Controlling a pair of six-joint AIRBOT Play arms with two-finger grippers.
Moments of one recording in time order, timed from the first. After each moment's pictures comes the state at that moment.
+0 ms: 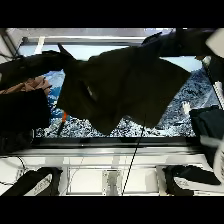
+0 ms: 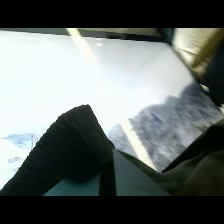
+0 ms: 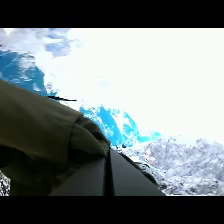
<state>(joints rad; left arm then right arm) -0.12 -1.04 1.28 0.87 -0.73 -1.25 0.40 -1.38 2.02 -1.44 1.31 1.49</state>
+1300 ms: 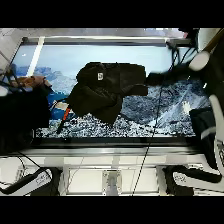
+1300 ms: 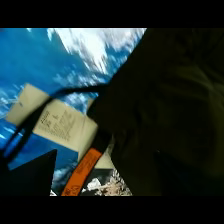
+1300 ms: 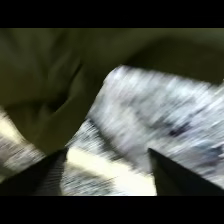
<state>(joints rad) 0.31 -1.17 0.97 0.98 -0.91 -1.30 0.09 -1.32 1.32 -1.04 1.19 1.39</state>
